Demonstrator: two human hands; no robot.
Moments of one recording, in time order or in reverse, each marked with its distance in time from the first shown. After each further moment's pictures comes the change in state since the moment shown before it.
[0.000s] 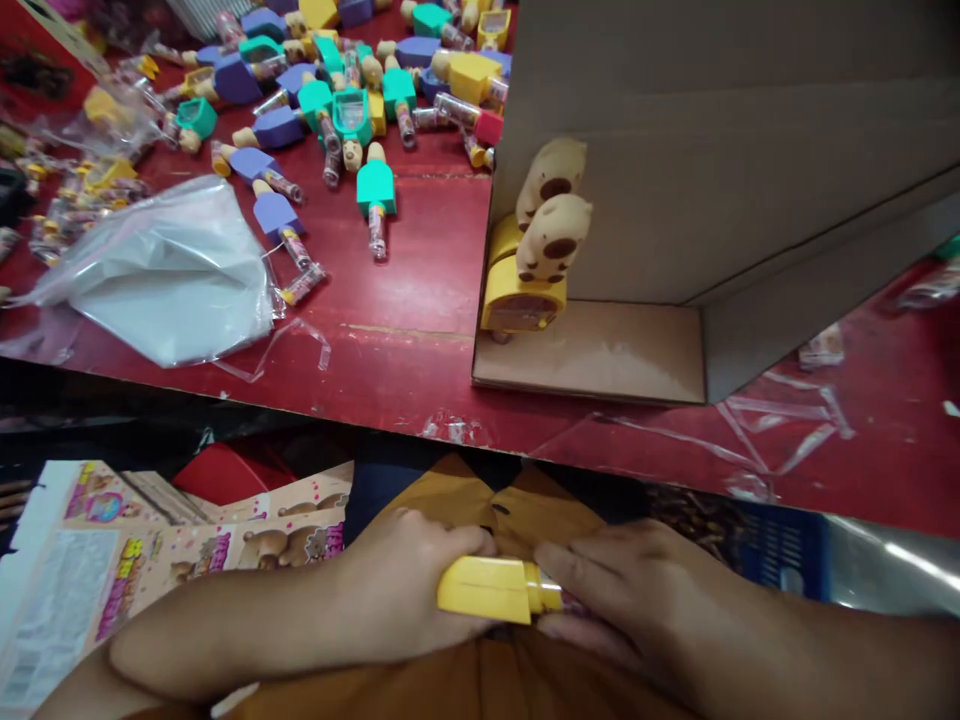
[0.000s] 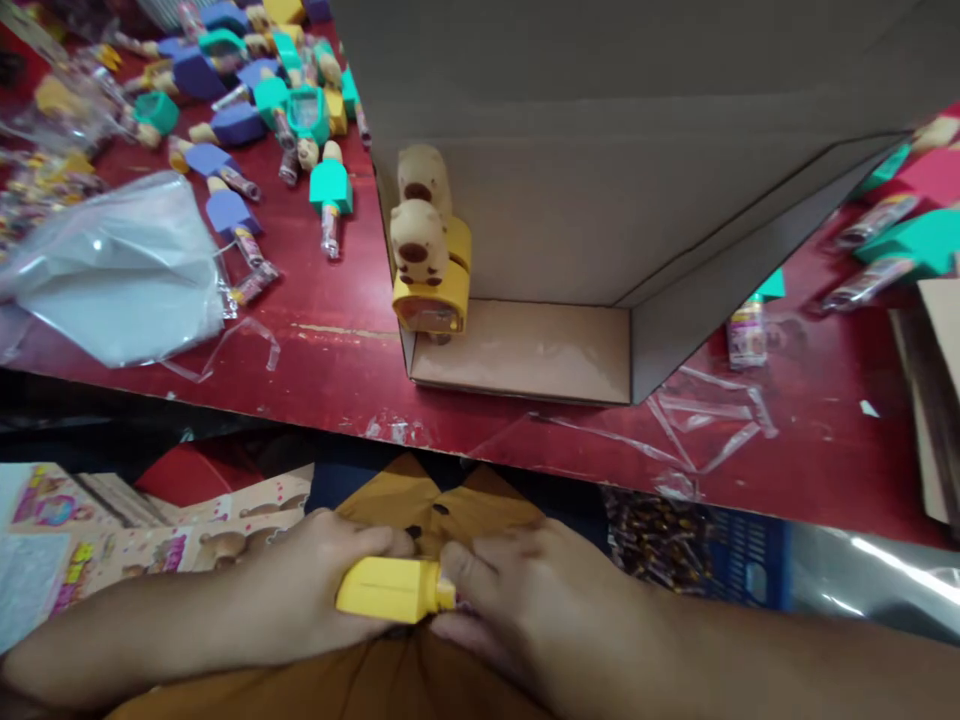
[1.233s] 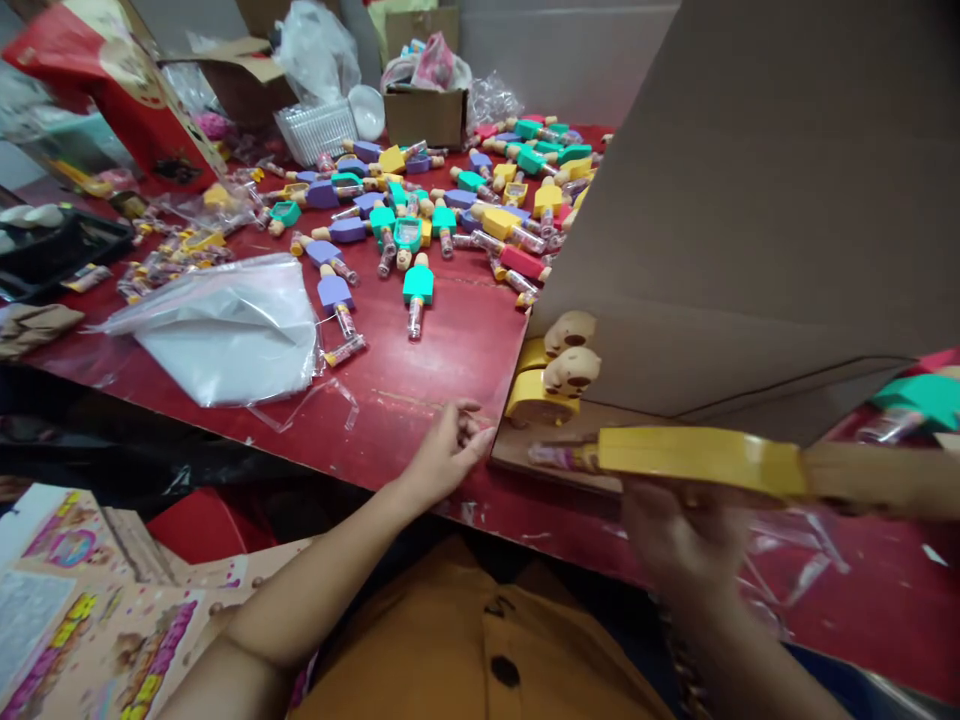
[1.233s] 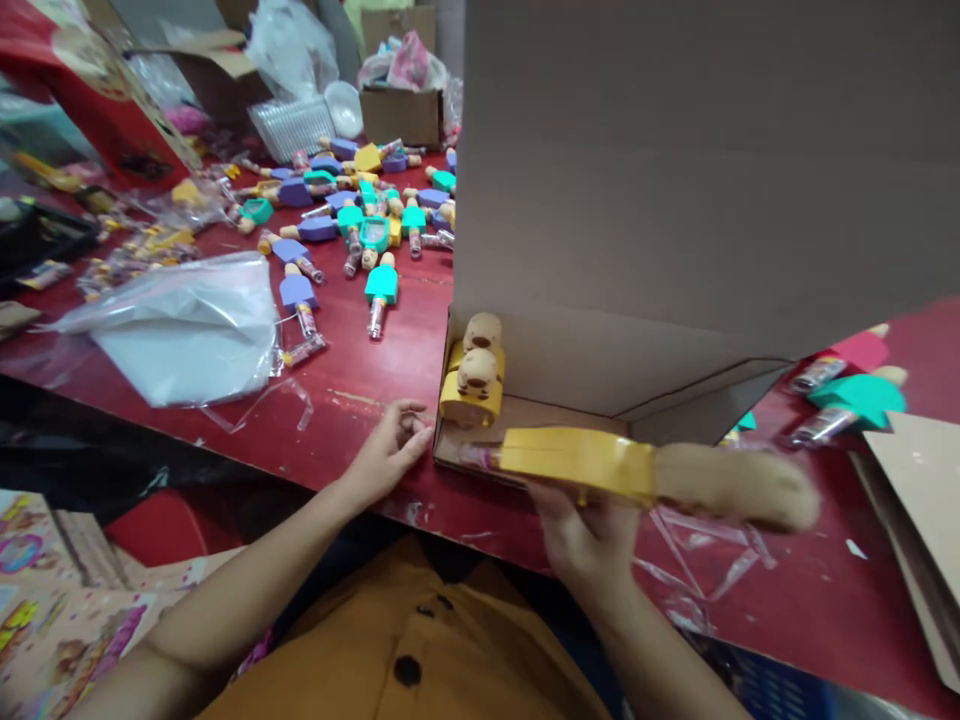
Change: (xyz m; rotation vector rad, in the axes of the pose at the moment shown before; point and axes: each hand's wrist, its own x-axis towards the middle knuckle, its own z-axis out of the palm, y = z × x) left_hand 0.114 -0.054 -0.053 -0.307 0.808 0.336; right_hand 0.055 0.070 -0.029 0.163 1.274 0.128
